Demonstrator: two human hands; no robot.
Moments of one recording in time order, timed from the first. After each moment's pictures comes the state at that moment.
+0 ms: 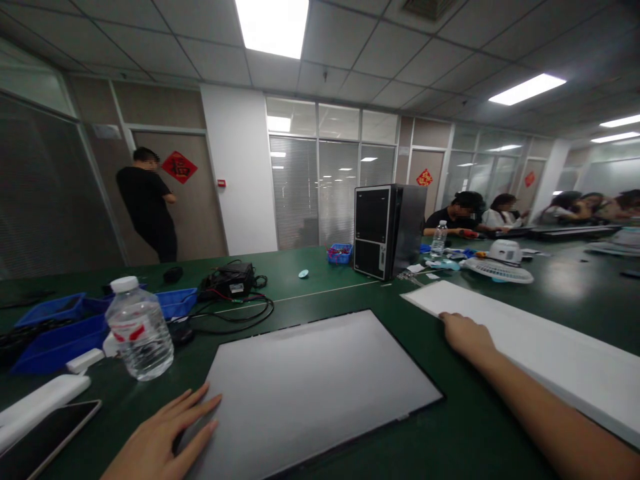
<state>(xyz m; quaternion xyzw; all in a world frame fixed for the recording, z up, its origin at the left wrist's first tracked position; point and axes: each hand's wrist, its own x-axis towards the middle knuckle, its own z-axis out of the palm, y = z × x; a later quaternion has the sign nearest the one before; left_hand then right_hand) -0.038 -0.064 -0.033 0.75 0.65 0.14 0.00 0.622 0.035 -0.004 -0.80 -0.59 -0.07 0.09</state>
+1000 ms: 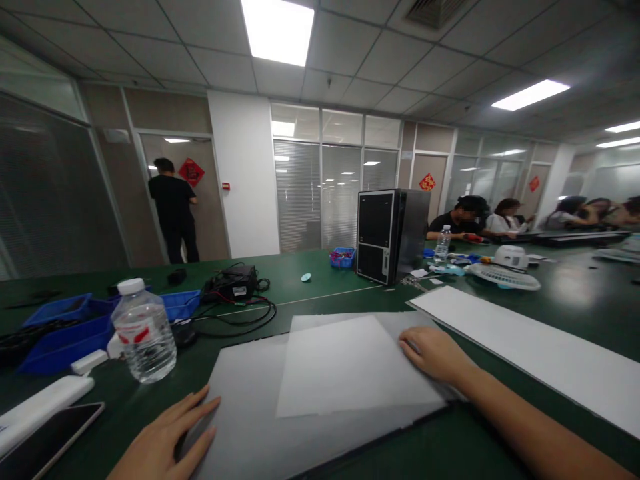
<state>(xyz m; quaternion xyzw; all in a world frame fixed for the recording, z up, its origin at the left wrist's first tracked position) -0.035 -0.066 -0.030 0.74 0.65 0.16 -0.01 0.522 0.006 0.028 -0.55 -0.82 -0.03 0.14</state>
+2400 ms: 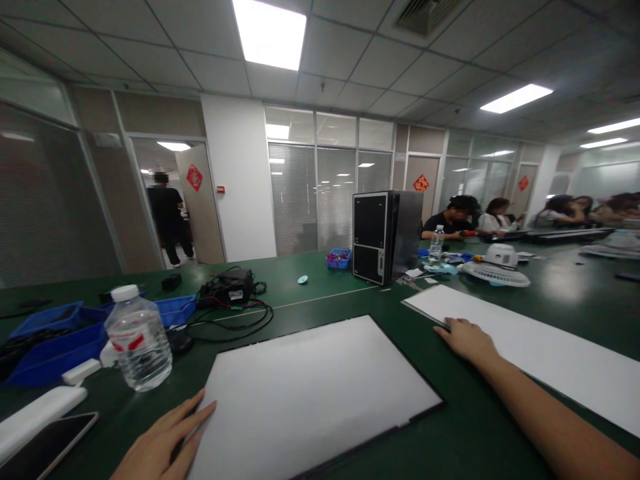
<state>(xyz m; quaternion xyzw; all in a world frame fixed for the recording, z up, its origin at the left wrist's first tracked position) -0.059 -0.057 -0.059 0.76 0.61 0.20 -0.04 0.629 0.036 -0.008 -0.81 -0.57 -0.08 0.11</state>
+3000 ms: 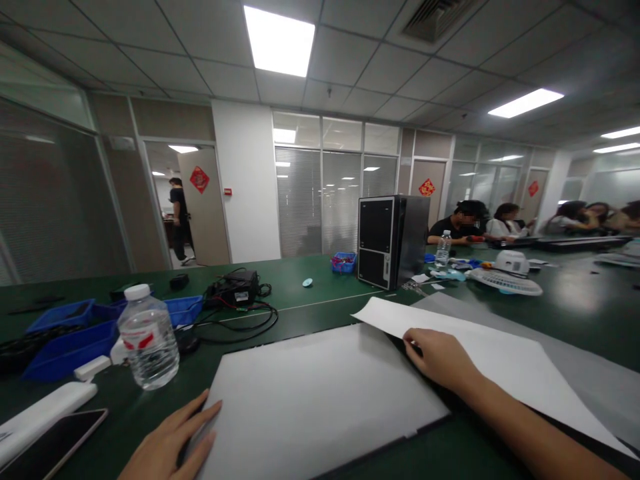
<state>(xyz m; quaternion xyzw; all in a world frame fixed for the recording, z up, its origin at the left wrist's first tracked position) -0.048 -0.065 -0.041 0.74 0.65 0.17 -0.02 0.510 -0.005 0.037 -0.62 -0.77 -0.11 0.12</state>
